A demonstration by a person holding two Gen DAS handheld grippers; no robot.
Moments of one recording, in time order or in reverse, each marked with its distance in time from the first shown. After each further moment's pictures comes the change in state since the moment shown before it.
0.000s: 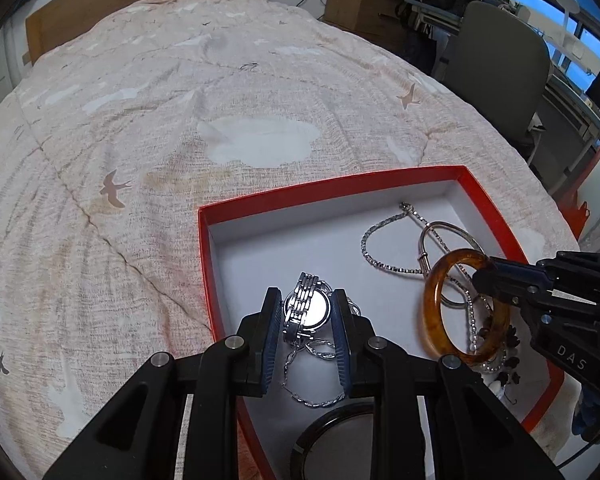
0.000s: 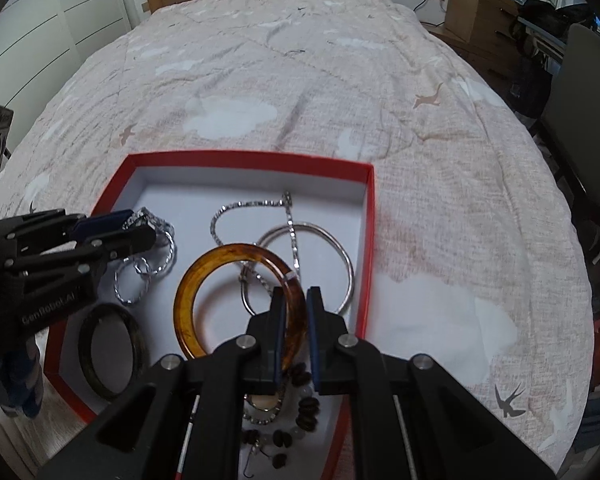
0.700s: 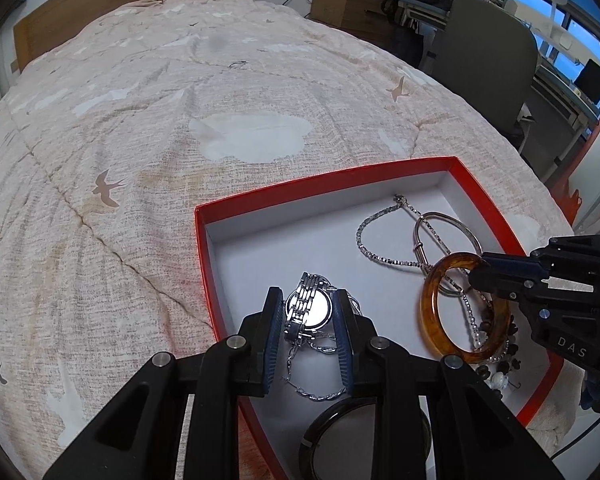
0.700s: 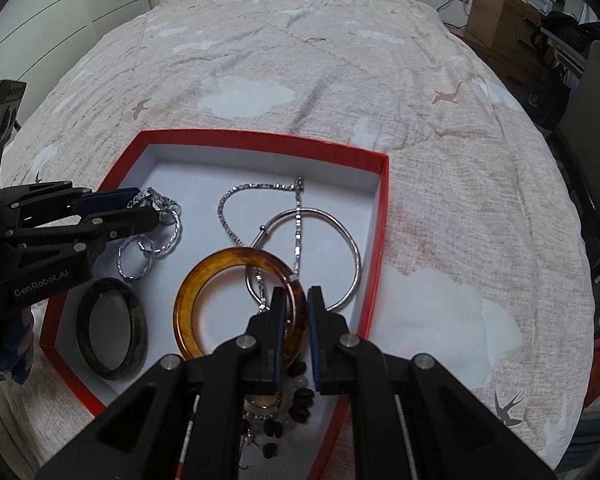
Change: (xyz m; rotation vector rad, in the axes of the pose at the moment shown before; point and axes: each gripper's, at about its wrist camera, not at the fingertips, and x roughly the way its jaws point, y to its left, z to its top) left arm 0.000 0.006 -0.002 0.035 0.009 -0.030; right arm 0.004 0.003 -0.003 -0.074 0.033 0.023
